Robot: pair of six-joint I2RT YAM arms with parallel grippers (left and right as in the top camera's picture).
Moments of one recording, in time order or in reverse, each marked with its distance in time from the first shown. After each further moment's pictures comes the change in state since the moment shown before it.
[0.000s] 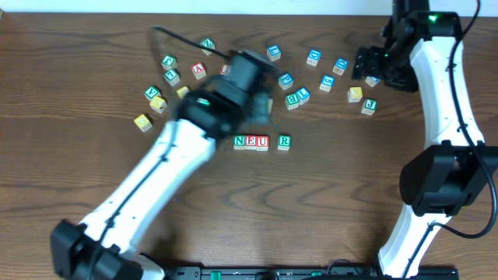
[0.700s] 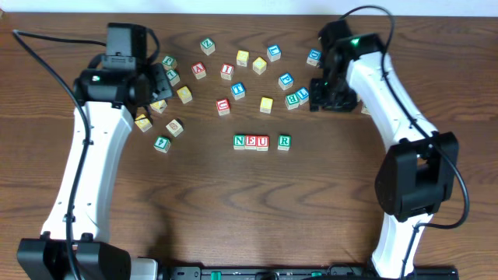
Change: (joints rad) left arm 0.516 -0.029 0.000 -0.107 -0.002 0.140; right arm 0.269 0.000 -0.260 0.131 -0.016 0.041
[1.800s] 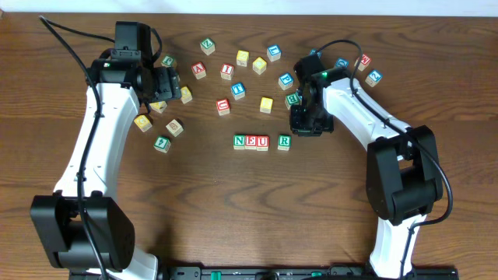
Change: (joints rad) left arm 0.016 0.144 0.000 0.048 0.000 0.138; right arm 0.085 0.000 -0.266 0.223 -0.071 0.093
